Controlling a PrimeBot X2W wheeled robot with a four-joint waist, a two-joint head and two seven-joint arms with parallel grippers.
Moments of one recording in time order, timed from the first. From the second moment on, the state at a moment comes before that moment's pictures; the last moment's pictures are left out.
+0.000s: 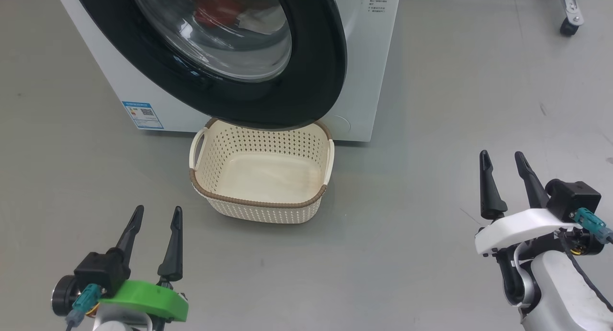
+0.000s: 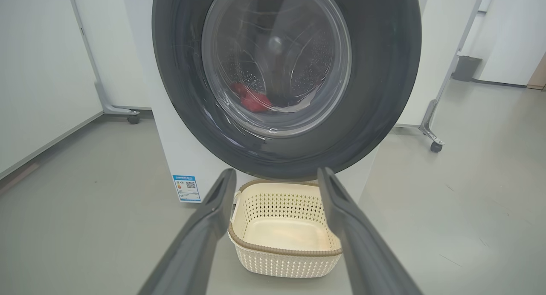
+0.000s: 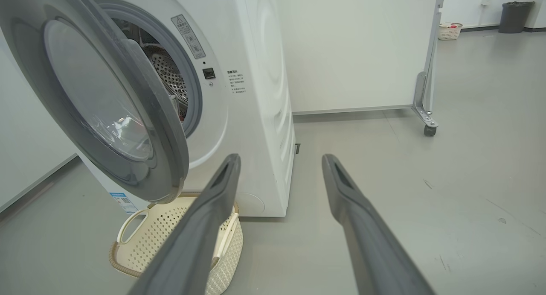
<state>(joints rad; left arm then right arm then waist) -0.07 0.04 -0.09 0.24 -0.31 -0.12 -0.25 -0.22 -0.22 0.26 0.33 0.56 0.00 -0.25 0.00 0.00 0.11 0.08</state>
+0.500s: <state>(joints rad) -0.07 0.04 -0.09 0.24 -0.29 -0.12 -0.25 -0.19 -0.19 0.23 0.28 0.53 0.00 -0.25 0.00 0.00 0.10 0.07</state>
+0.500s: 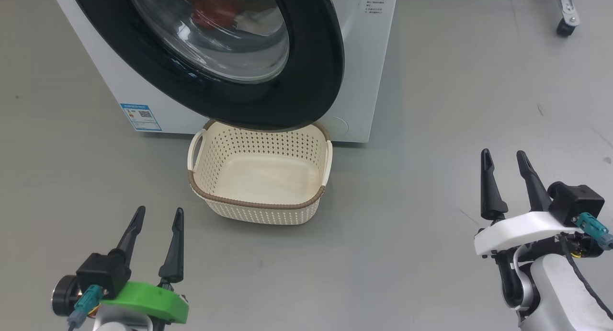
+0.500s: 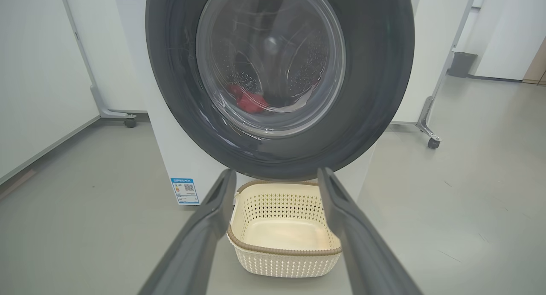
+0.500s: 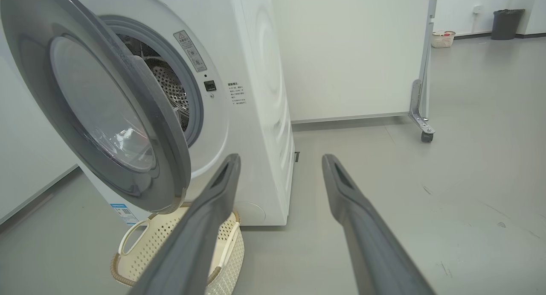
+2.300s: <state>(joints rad) -0.06 0.04 -0.13 0.22 -0.29 -0.12 -0.25 -0.19 -0.19 0.17 0.23 0.44 0.03 -0.25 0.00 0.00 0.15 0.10</state>
